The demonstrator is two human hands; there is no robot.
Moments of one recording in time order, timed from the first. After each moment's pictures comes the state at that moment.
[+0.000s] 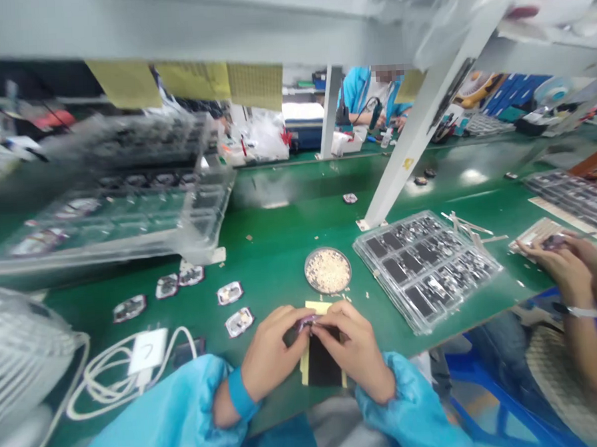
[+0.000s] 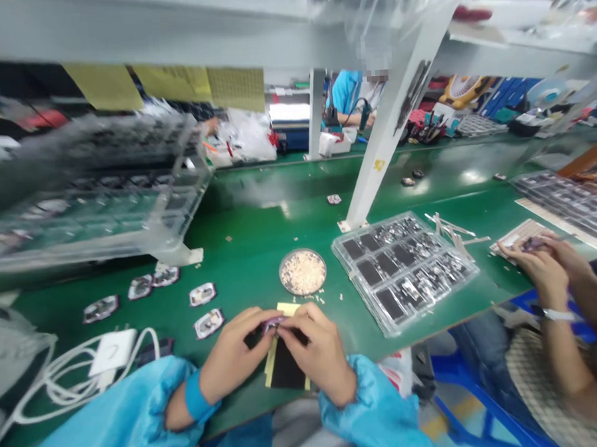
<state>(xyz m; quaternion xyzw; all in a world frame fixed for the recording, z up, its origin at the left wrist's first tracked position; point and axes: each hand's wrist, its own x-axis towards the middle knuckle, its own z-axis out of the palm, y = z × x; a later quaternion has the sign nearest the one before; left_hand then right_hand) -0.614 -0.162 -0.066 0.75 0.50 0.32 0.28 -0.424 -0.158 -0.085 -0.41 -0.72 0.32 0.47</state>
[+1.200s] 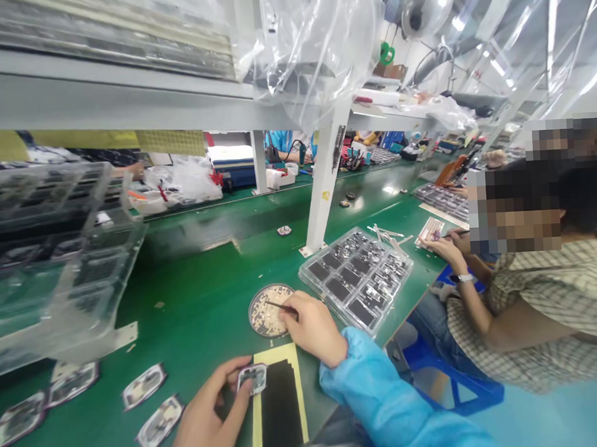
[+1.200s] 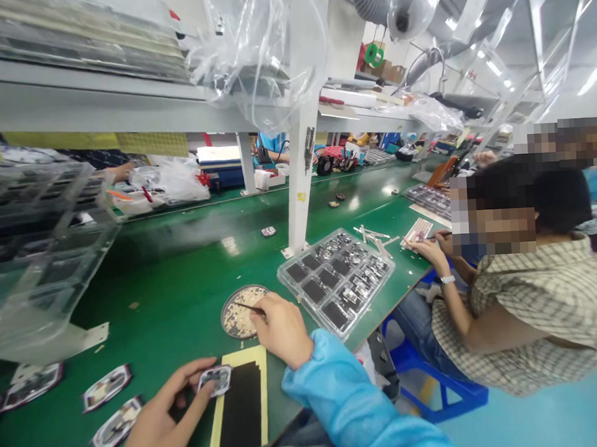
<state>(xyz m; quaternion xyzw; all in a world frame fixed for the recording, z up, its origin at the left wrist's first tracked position) -0.628 -0.147 -0.085 0.68 0.61 0.29 0.30 -0.402 -0.084 -0.052 -0.57 -0.73 0.17 0.35</state>
